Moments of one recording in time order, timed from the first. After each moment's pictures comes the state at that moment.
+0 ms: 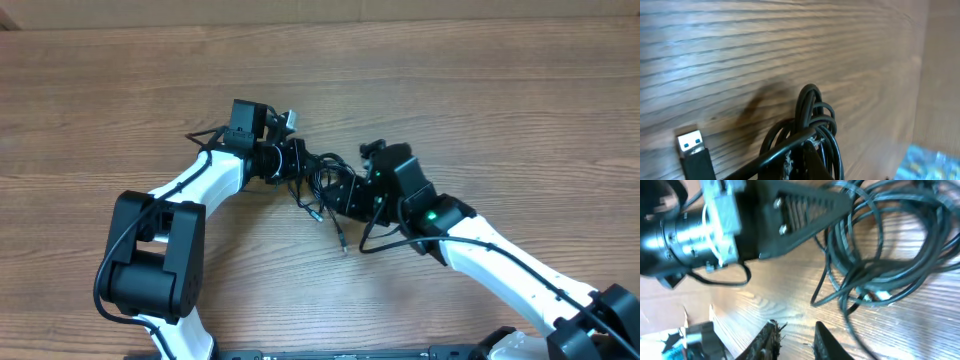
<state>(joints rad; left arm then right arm) -0.23 1.90 1.09 -0.24 0.69 -0.50 0.60 1.46 0.81 -0.10 -0.40 0.92</state>
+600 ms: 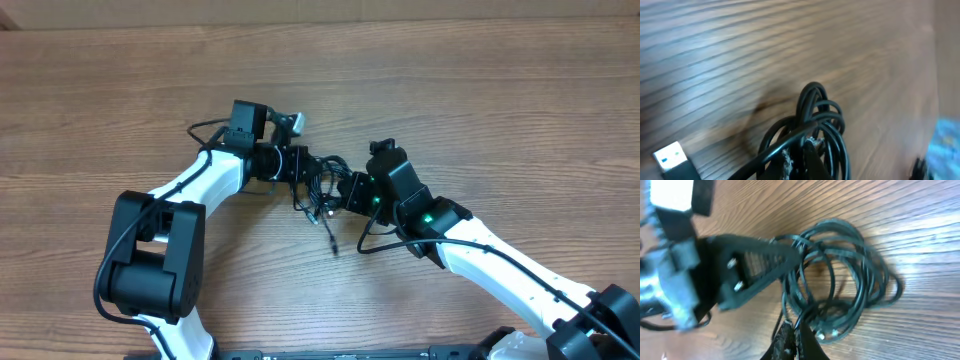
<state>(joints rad) -0.23 1.90 1.09 -0.26 0.77 -0.15 0.62 1.46 0.81 -0.13 -0.12 0.91</state>
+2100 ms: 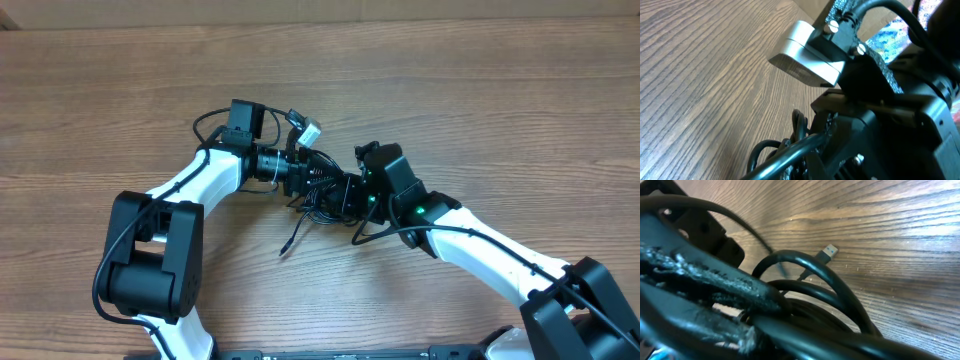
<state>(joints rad) -0.23 1.90 1.10 -0.30 1.28 0.37 0.58 1.56 0.81 -0.04 -0.40 0.88</state>
